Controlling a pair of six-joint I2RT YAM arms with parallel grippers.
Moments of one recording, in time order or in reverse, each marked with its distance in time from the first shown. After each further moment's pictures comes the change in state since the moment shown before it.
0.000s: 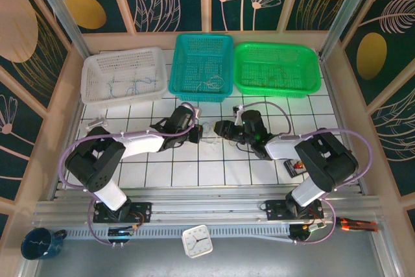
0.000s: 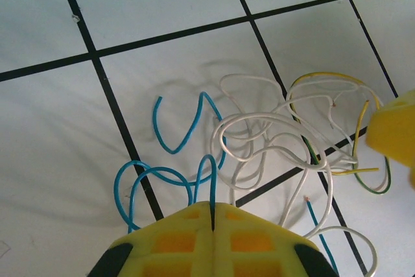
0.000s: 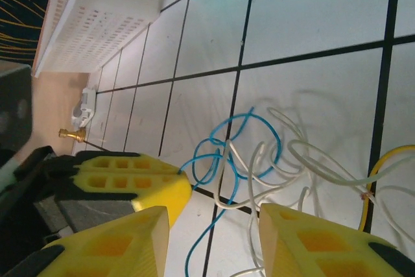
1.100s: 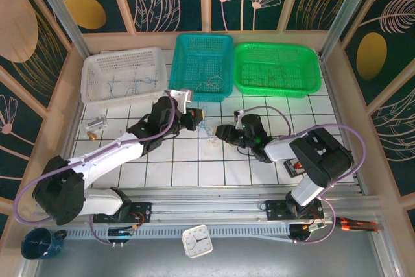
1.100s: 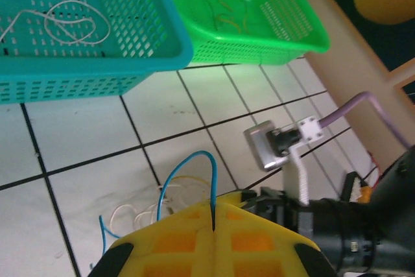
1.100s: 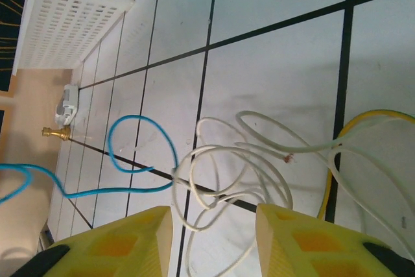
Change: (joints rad) left arm 0.000 -0.344 0.020 0.020 0.050 -0.121; right arm 0.001 0.040 -0.042 0.044 0.013 0.020
